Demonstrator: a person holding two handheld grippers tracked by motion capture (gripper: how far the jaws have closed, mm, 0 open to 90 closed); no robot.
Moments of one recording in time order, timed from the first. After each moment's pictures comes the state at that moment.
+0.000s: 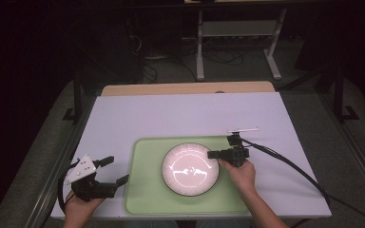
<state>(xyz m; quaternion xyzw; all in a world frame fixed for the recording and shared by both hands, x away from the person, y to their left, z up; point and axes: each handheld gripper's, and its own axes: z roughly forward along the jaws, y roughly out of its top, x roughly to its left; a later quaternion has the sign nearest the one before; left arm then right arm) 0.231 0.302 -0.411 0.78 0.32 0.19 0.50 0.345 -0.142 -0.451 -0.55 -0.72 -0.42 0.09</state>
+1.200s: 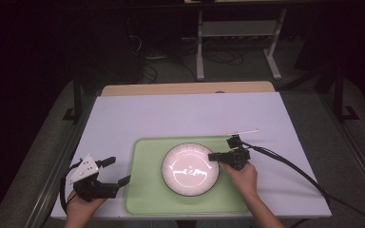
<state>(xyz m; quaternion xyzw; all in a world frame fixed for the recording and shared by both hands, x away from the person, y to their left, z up) 0.232 0.298 -0.414 0.79 0.32 0.19 0.49 0.338 -0.143 -0.451 -0.53 -0.74 -0.41 0.07</state>
